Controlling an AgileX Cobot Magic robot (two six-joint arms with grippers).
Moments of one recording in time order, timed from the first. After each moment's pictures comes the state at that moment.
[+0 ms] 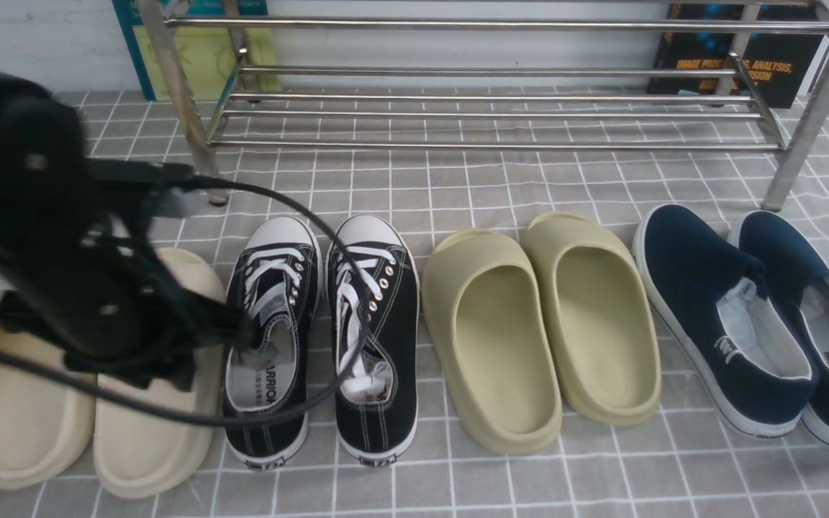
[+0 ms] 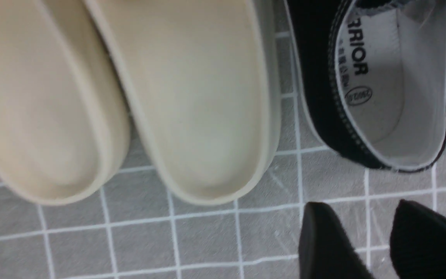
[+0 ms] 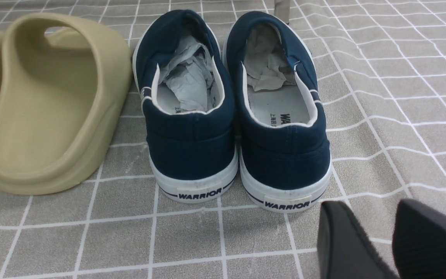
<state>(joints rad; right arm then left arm) -0.03 -0.01 0.02 -0.06 0.38 0.12 -0.37 1.39 -1.05 0.06 1.04 -0.33</state>
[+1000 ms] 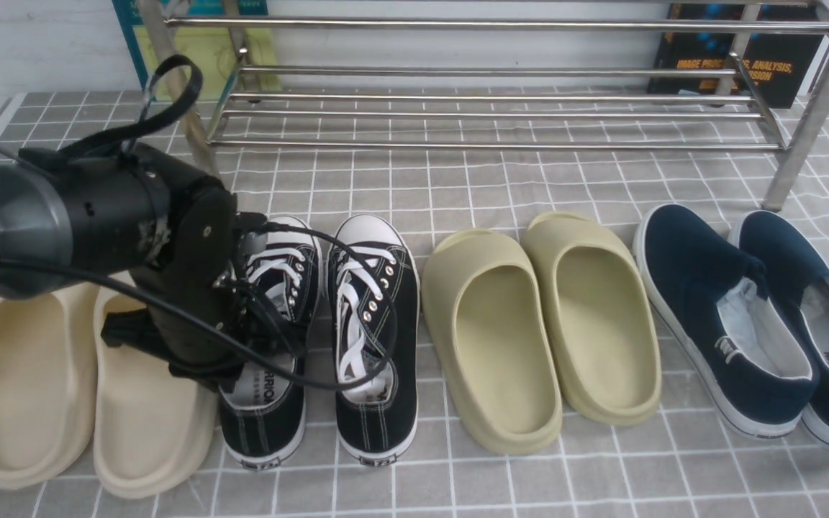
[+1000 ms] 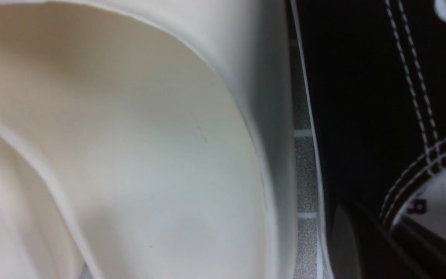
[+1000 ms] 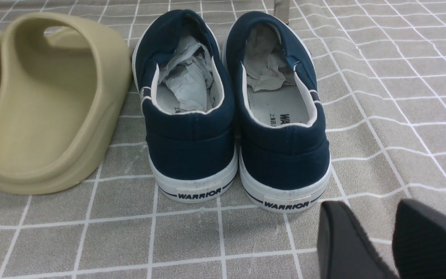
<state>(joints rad) -0.03 -0.01 0.02 -0.06 0.38 0.12 -0.38 1.68 -1.06 0.17 0.83 -0.47</state>
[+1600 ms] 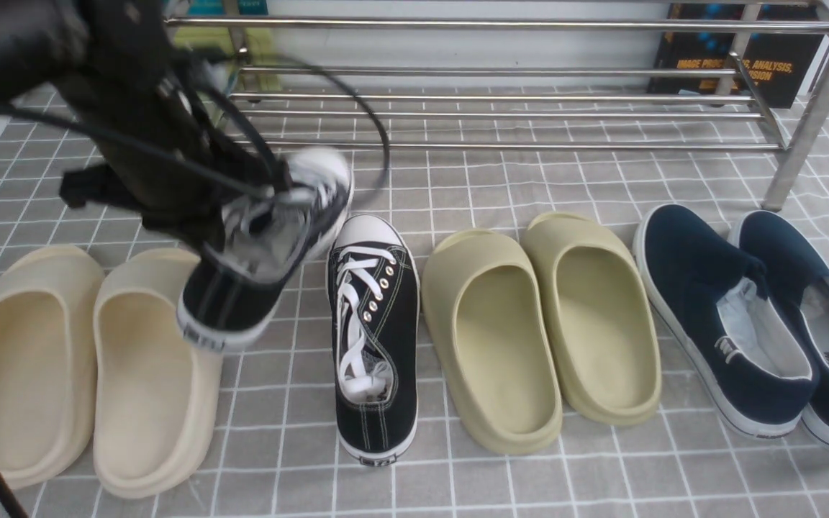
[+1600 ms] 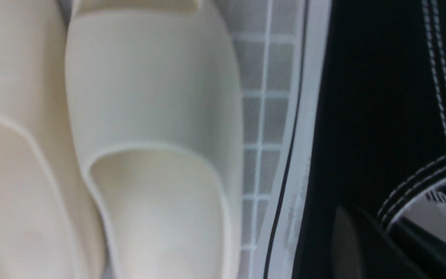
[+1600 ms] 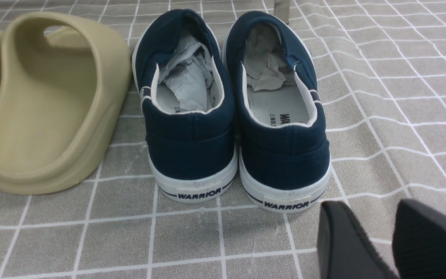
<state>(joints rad) -0.03 -0.01 0.02 -0.06 0.38 0.12 -0.25 1.65 -1.48 0.00 1.08 -0.36</state>
